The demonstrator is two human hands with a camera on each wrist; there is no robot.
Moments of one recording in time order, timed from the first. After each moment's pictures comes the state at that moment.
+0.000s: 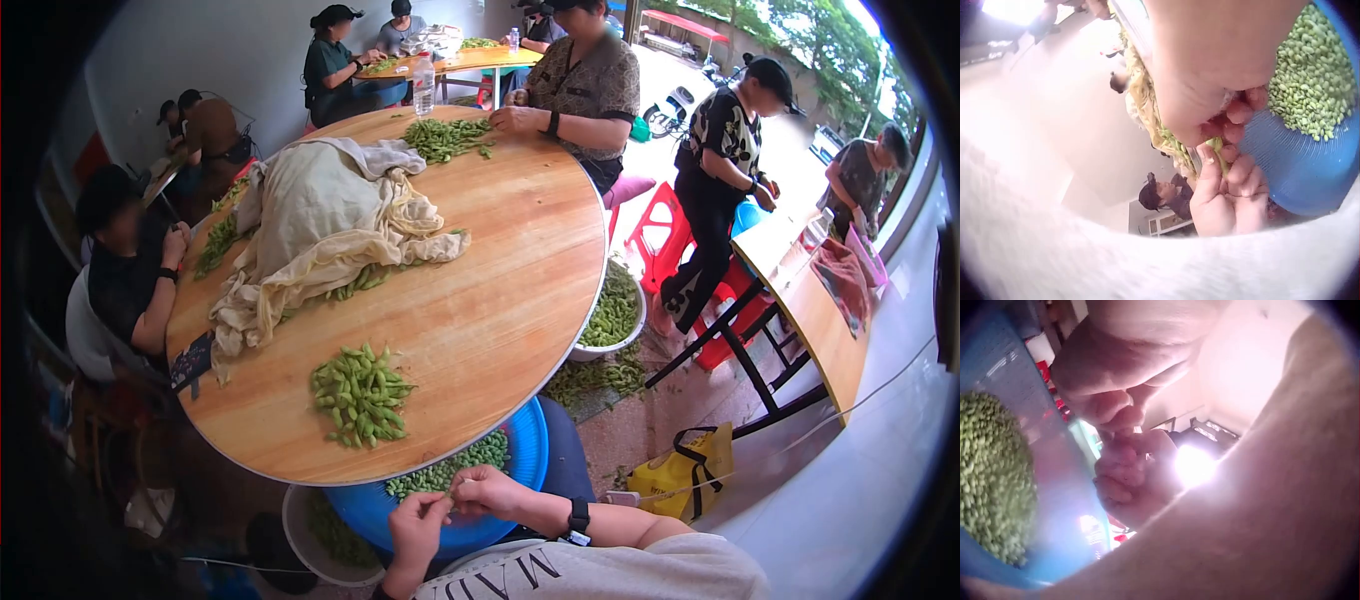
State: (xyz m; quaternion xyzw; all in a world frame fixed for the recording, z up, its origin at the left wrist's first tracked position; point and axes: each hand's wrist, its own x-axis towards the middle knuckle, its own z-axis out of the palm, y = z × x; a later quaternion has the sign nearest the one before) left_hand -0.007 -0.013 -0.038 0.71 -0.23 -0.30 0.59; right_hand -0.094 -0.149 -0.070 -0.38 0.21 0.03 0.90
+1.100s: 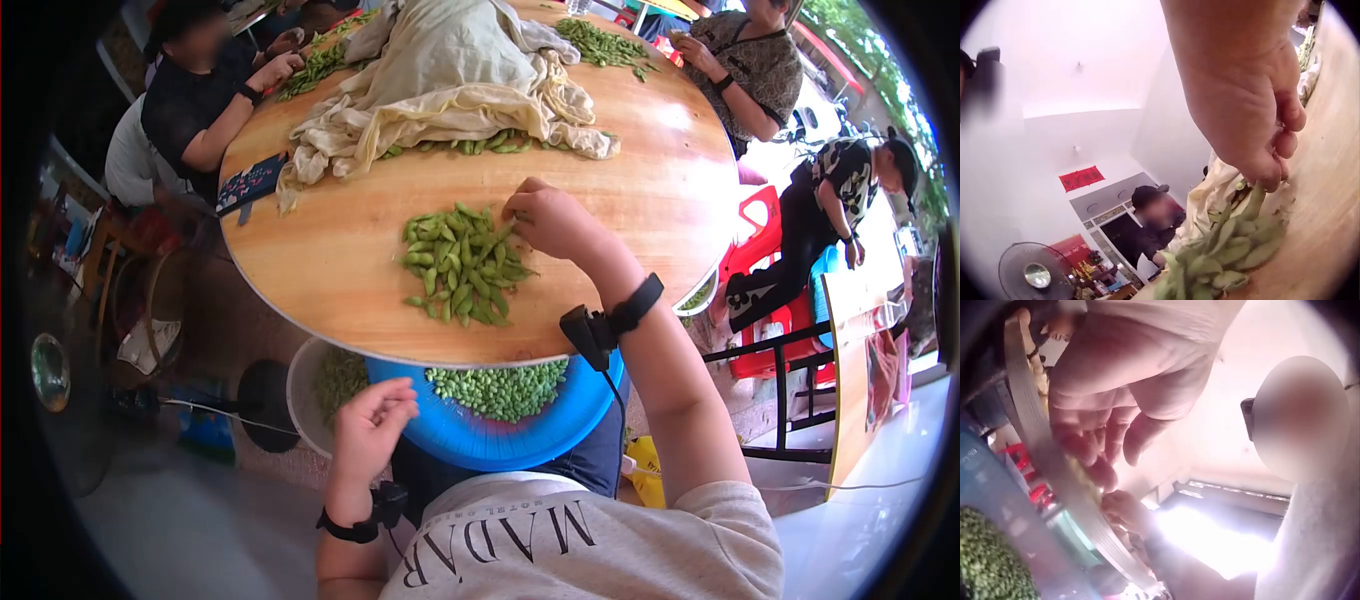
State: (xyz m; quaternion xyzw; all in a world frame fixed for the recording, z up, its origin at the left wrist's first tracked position) left_hand 0.067 0.063 0.008 0.73 -0.21 -0.27 0.60; right_hand 0.077 -0.287 0.019 -0.97 0.04 -0.14 0.21
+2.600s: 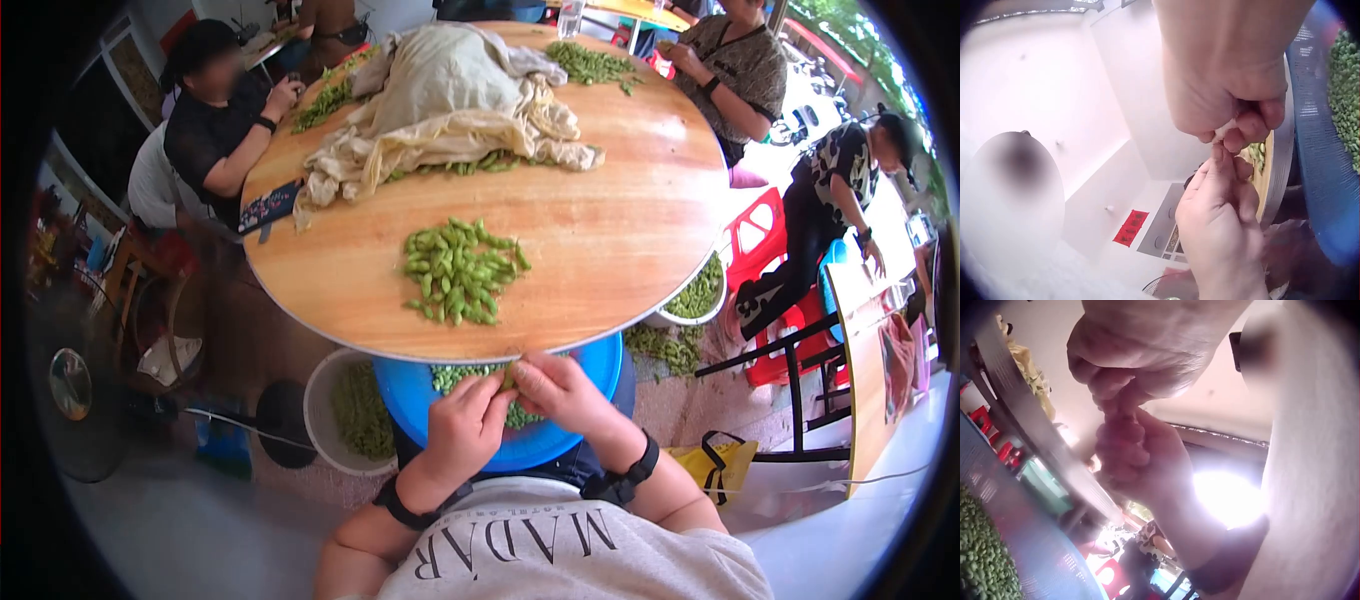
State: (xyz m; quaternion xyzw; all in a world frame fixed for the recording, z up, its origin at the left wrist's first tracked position) left_hand 0.003 -0.020 0.031 0.75 -0.46 0.00 0.47; right_hand -0.076 -0.155 0.028 -0.65 0.14 -0.04 0.75
